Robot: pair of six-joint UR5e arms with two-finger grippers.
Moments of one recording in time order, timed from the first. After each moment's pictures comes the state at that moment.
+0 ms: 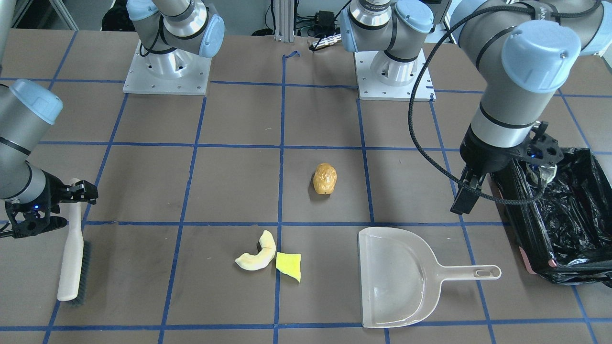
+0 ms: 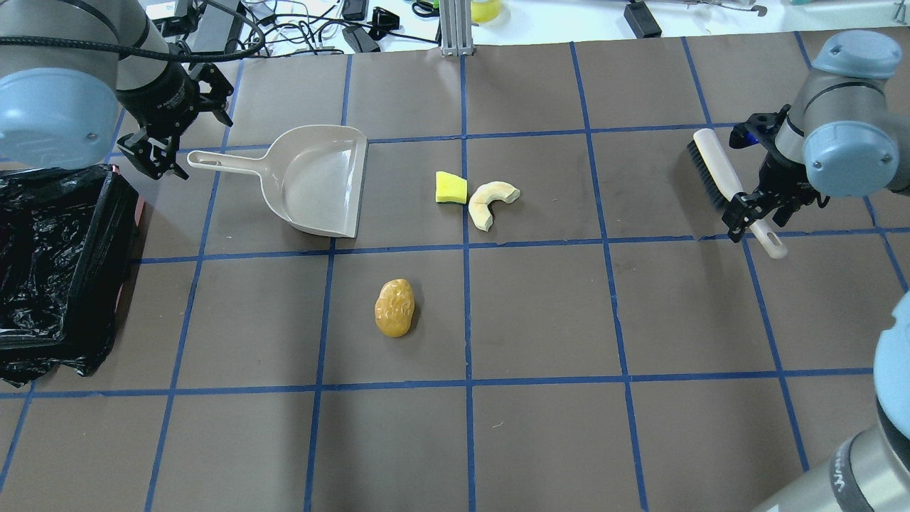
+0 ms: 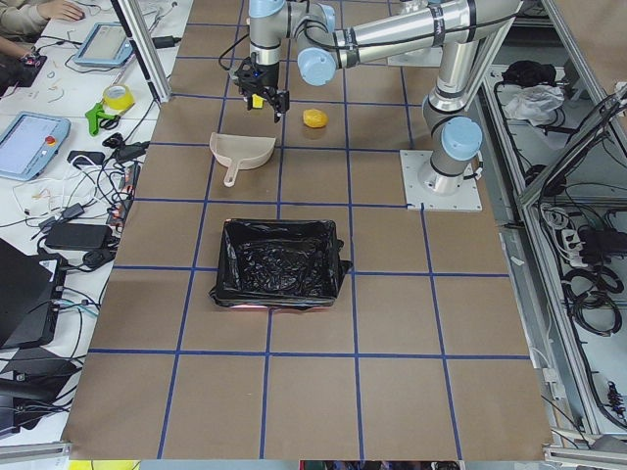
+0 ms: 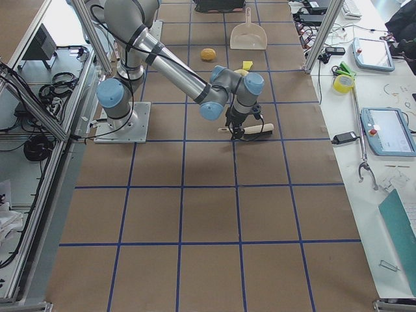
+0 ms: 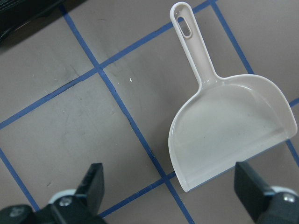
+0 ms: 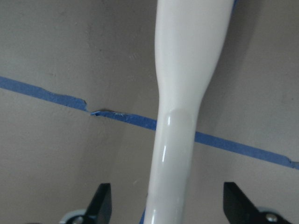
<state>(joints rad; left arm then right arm) -1.45 -1.75 -1.64 -1.18 1.70 -0.96 1.18 -1.19 1.79 -2.00 -1.69 -0.66</state>
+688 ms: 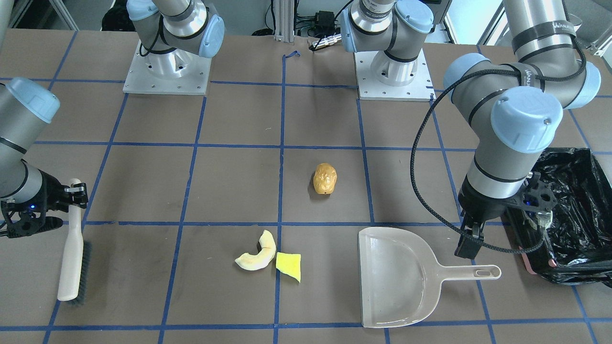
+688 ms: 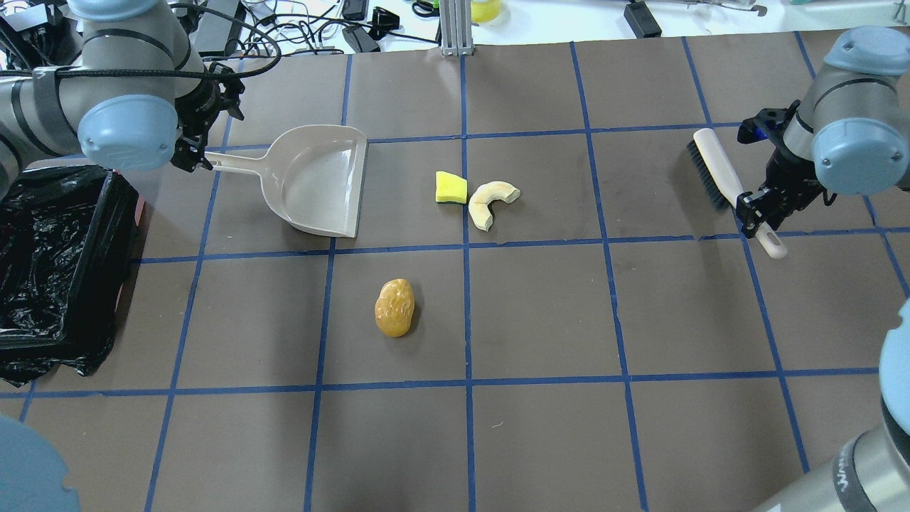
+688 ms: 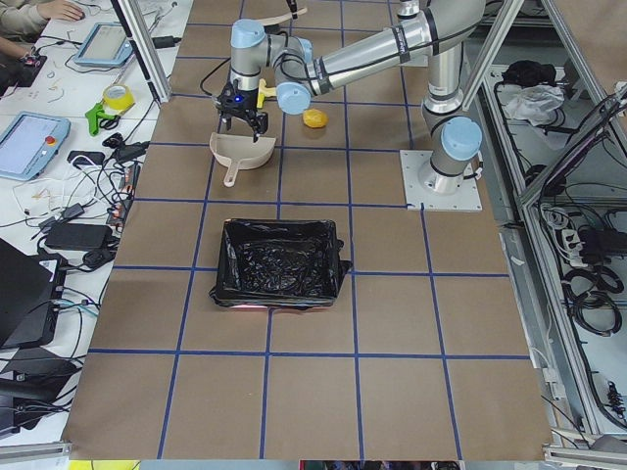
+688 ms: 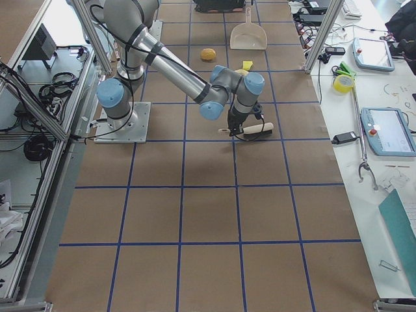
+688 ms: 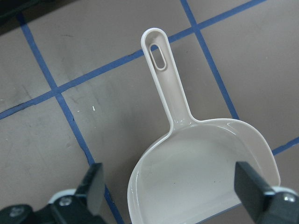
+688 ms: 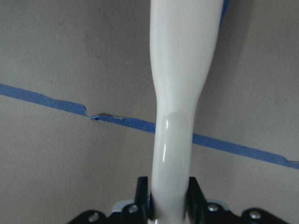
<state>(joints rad) -1.43 -1.92 -1.62 -0.96 1.69 -1.03 1.18 -1.20 1.78 -2.00 -1.67 -0.64</state>
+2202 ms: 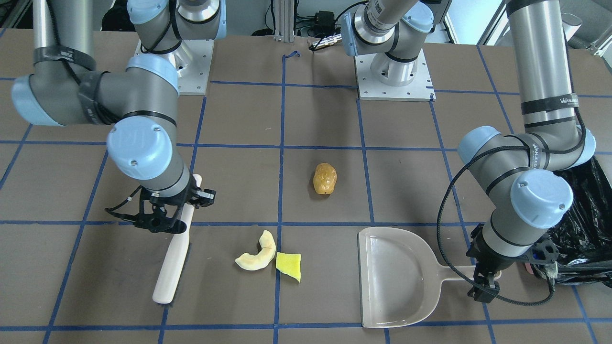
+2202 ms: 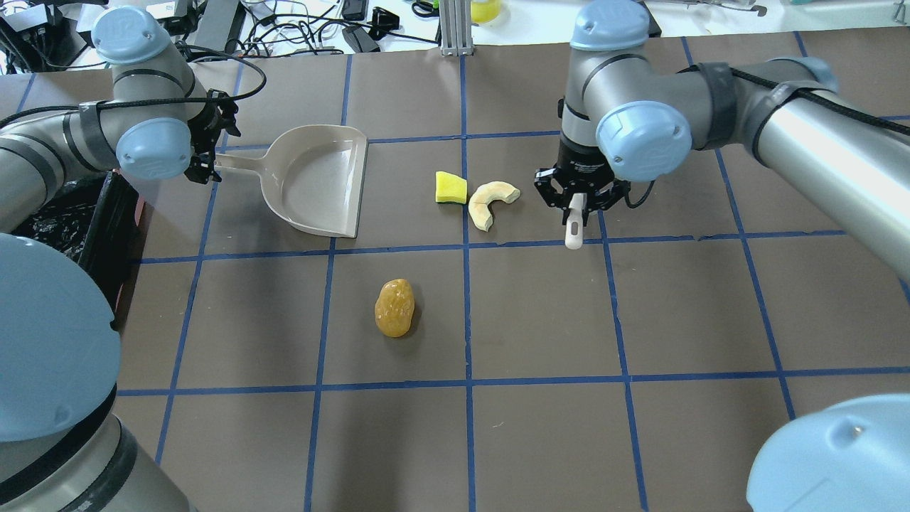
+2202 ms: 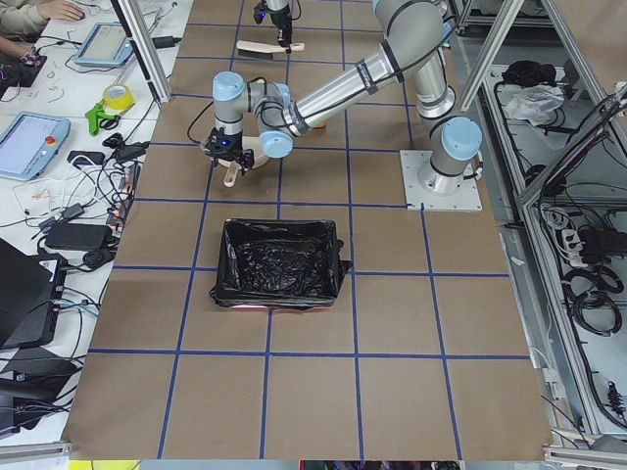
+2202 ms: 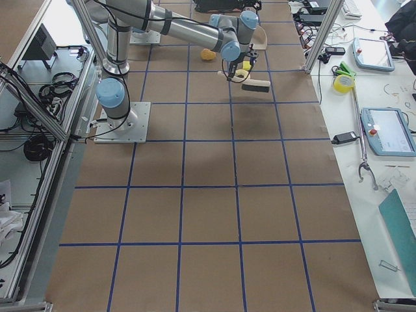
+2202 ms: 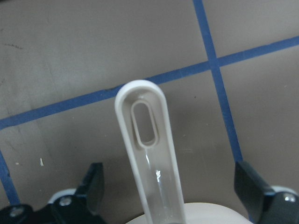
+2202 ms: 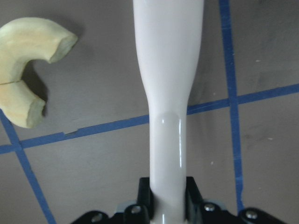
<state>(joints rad) -1.35 -2.11 -1.58 -0.85 1.65 -1.10 1.74 -1.18 1.63 -1.84 -1.56 0.37</state>
